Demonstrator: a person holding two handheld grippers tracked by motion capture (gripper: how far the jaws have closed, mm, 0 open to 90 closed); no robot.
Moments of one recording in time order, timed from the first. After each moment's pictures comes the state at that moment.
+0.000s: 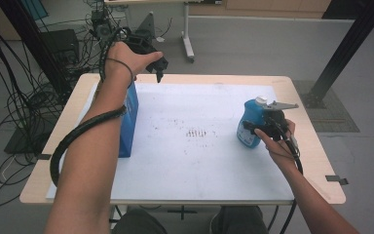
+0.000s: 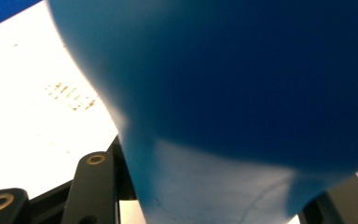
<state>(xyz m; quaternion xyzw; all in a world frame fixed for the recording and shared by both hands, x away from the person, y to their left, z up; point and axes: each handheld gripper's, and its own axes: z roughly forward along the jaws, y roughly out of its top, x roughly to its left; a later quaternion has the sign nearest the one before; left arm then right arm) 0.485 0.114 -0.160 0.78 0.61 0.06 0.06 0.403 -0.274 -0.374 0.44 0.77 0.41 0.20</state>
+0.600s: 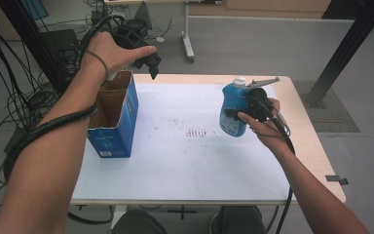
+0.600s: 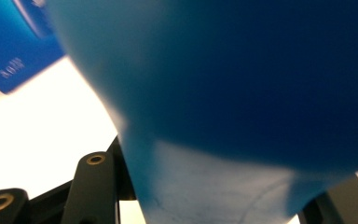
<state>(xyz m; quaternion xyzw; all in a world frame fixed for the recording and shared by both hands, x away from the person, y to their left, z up) 0.454 0.120 -0.126 0.85 0.51 0.07 0.10 0.418 -0.203 -0.303 0.38 0.82 0.40 0.15</state>
